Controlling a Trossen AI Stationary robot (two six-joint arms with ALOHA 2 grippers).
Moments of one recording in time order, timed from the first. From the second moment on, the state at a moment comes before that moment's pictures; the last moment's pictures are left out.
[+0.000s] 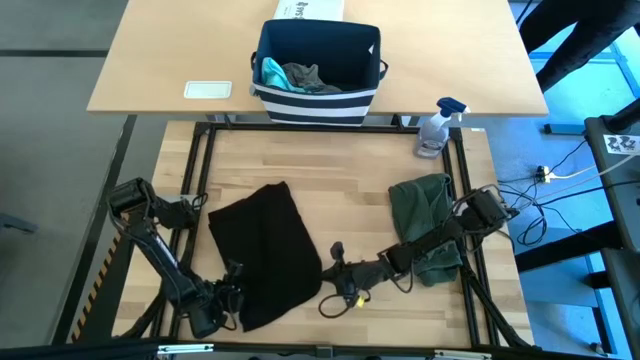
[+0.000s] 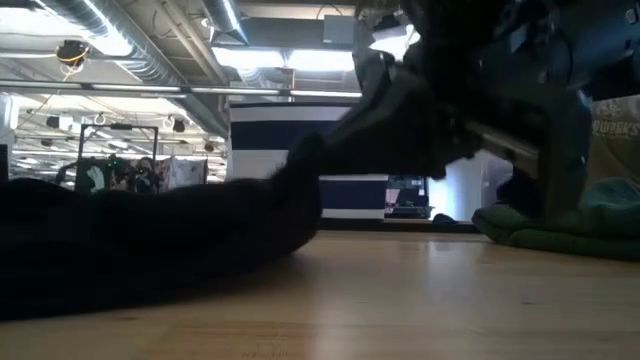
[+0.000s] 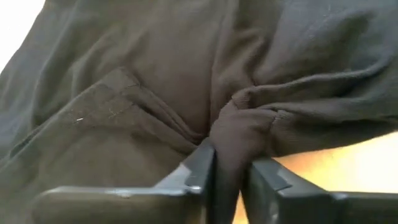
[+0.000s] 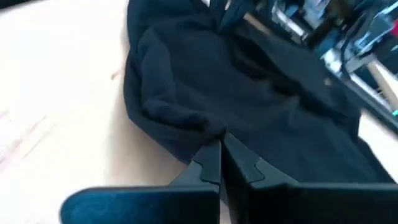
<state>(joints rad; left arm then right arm) -1.07 1.72 0.82 -0.50 -0.62 -0.64 0.49 1.97 0.94 0.57 0.35 -0.39</state>
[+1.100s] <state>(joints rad) -1.09 1.73 1.00 -0.50 -0.48 -0.38 0.45 1.97 0.94 0.52 0.35 -0.28</state>
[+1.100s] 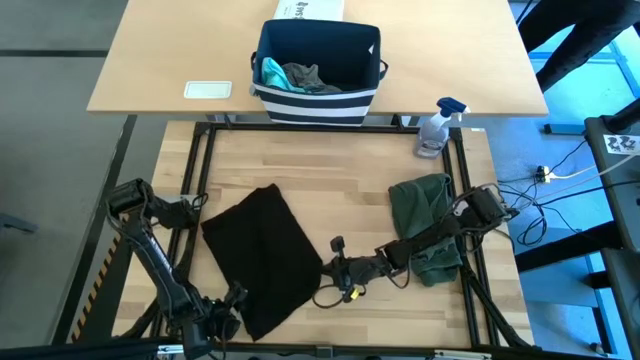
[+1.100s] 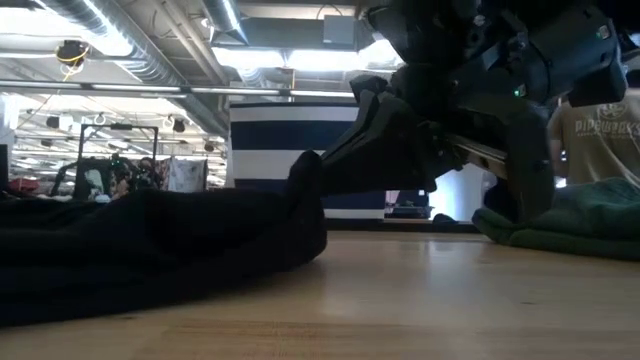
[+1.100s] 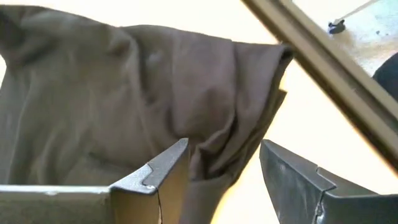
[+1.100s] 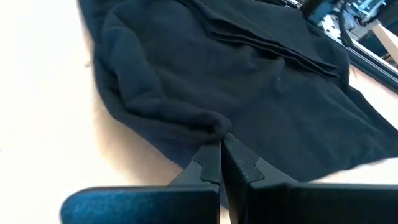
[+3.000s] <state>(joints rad) -1.13 1.94 1.10 -0.54 -0.70 -0.57 0.44 1.97 0.94 0.28 0.24 -0.20</state>
